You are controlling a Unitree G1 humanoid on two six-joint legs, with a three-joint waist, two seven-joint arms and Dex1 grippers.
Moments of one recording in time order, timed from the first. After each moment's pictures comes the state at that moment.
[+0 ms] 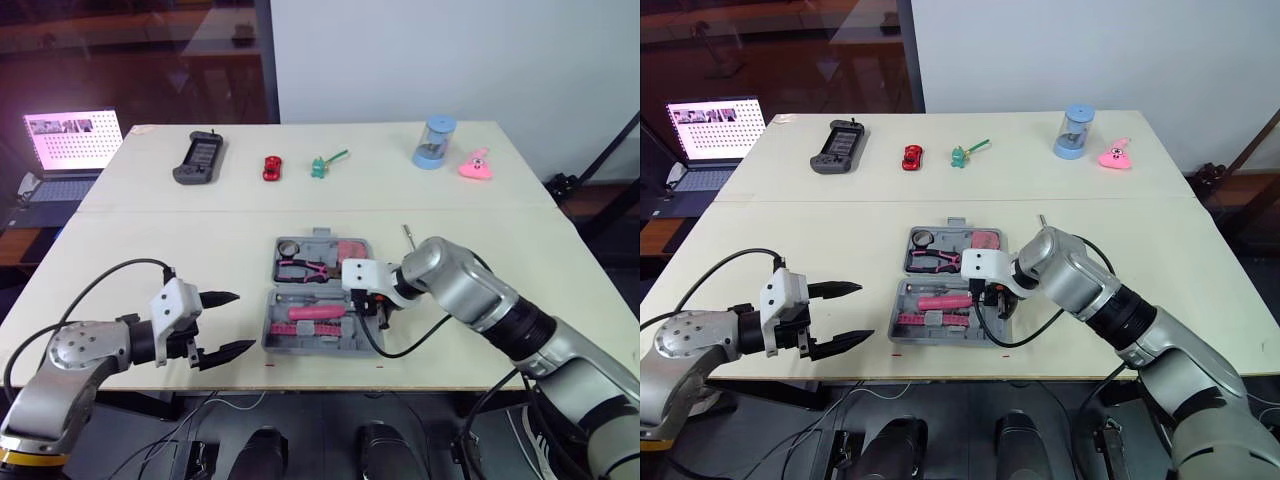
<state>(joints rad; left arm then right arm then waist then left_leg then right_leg) 0.05 0.78 0.14 -0.33 -0.45 0.29 -1.04 -0.84 -0.65 0.70 -0.01 -0.07 0.80 1.17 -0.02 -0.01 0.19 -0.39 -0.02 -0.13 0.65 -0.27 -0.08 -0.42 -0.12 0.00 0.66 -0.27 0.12</state>
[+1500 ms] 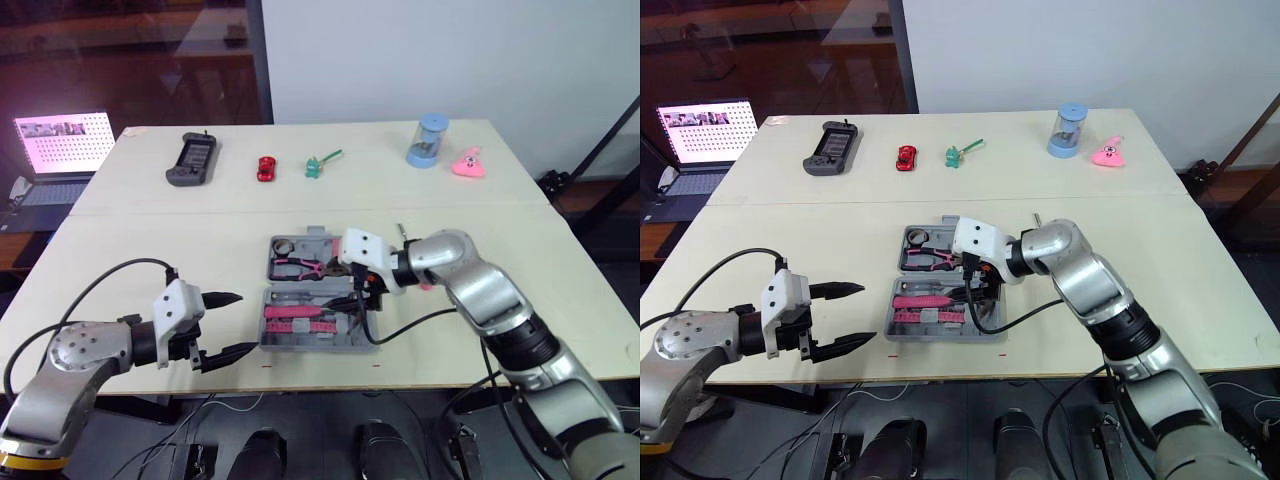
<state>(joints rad) 0.03 0.79 0.14 -0.36 -0.45 0.30 -1.04 -0.66 -0.52 0.38 -0.14 0.07 0.59 1.07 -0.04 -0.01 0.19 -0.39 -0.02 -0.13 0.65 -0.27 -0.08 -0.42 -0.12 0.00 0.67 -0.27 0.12</state>
